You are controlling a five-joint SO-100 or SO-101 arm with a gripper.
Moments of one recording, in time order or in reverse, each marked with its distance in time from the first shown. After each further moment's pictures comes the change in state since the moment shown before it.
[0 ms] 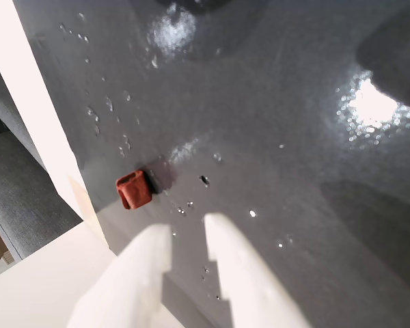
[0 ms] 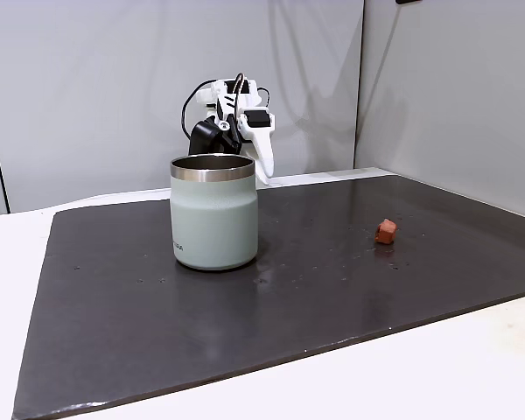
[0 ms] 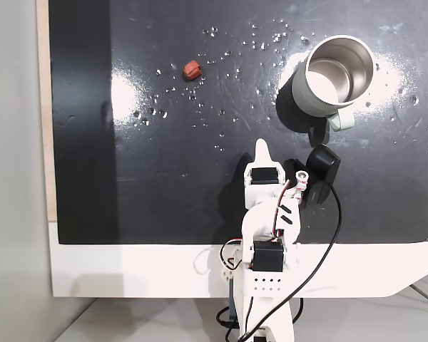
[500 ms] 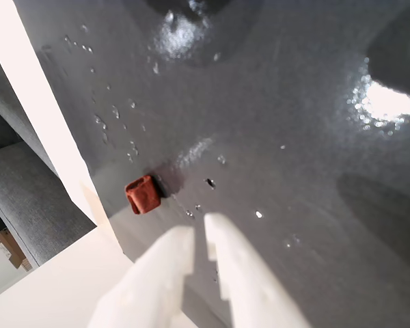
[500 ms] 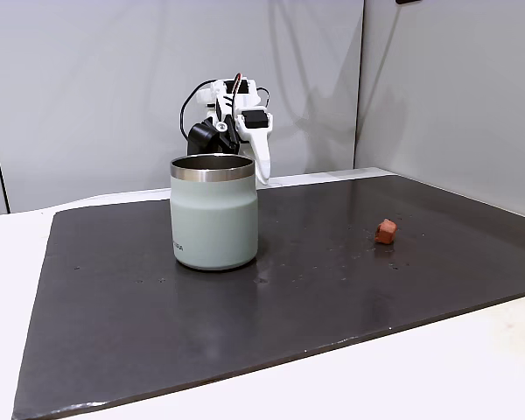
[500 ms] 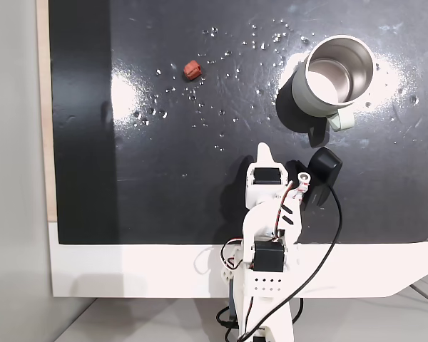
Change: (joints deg) arm 0.6 0.0 0.0 0.0 2.6
